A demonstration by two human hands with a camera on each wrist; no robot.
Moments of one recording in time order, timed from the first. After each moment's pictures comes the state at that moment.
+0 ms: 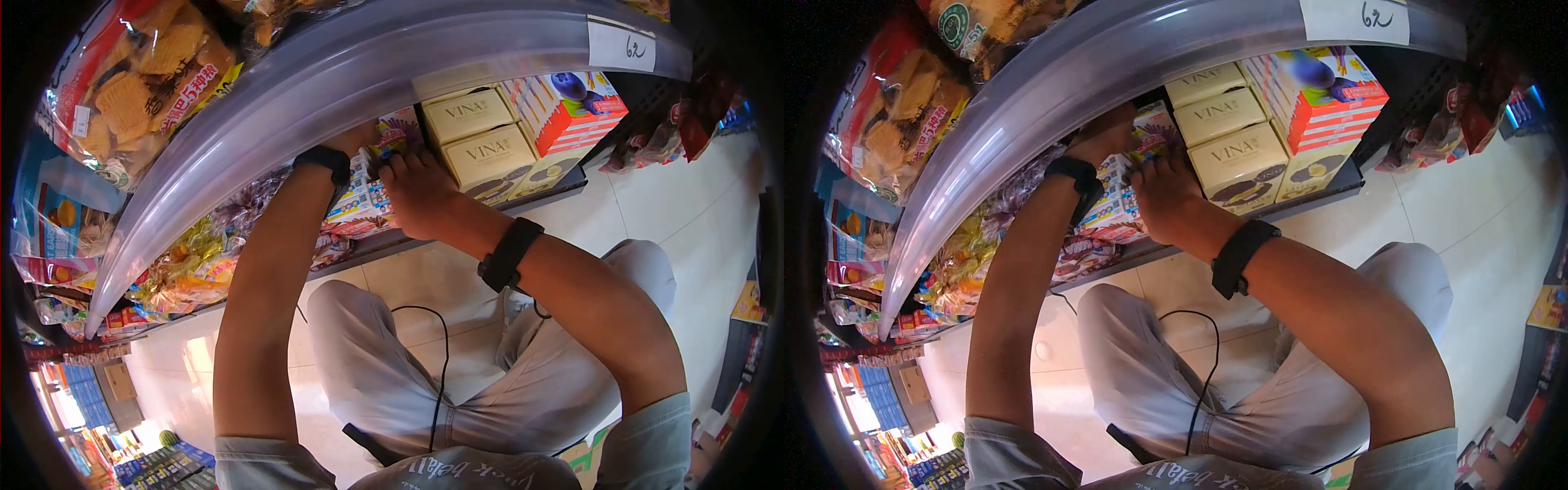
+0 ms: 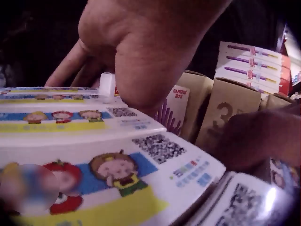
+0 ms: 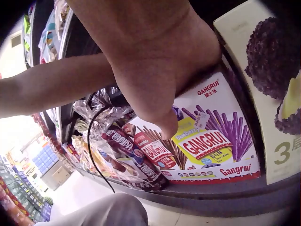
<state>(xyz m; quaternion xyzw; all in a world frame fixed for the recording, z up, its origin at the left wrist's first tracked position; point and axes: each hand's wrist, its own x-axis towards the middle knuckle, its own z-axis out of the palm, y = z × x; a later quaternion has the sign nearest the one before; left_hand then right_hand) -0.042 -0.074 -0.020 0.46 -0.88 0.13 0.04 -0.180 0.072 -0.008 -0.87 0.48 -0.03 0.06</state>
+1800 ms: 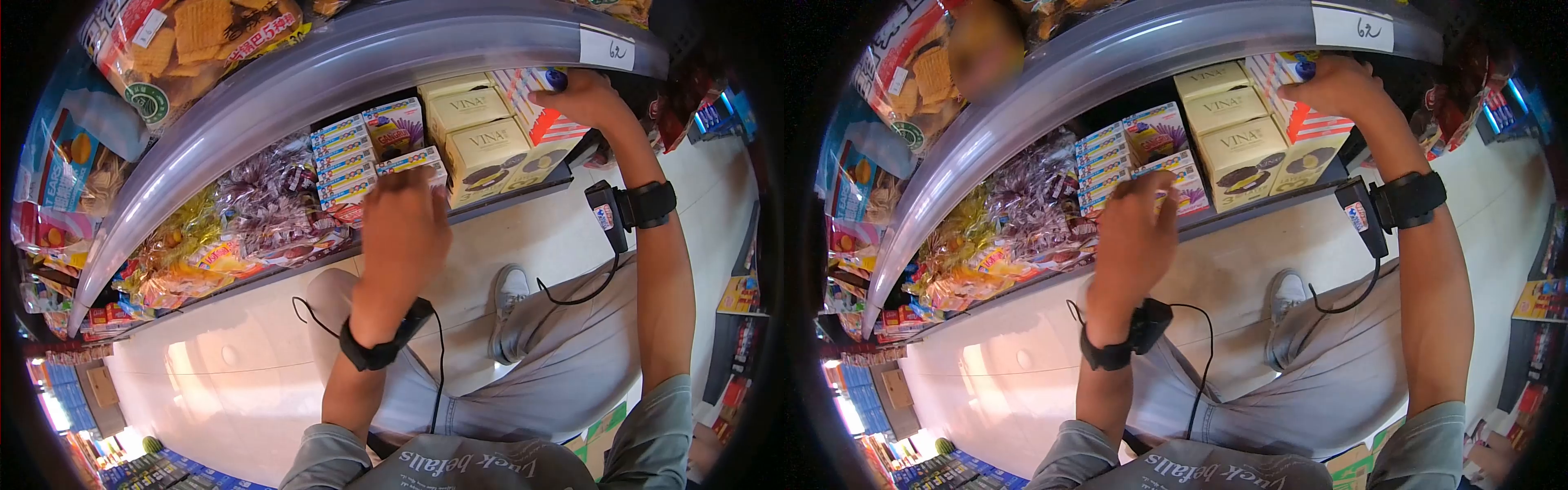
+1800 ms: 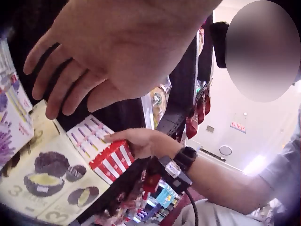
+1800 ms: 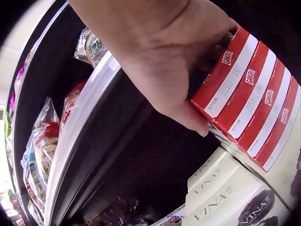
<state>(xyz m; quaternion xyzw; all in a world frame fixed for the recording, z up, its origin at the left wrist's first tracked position) -0.086 0.151 0.073 0.54 -0.77 -0.15 0.31 -0.361 0.040 0.112 -0.64 0.76 -0.01 0.03</state>
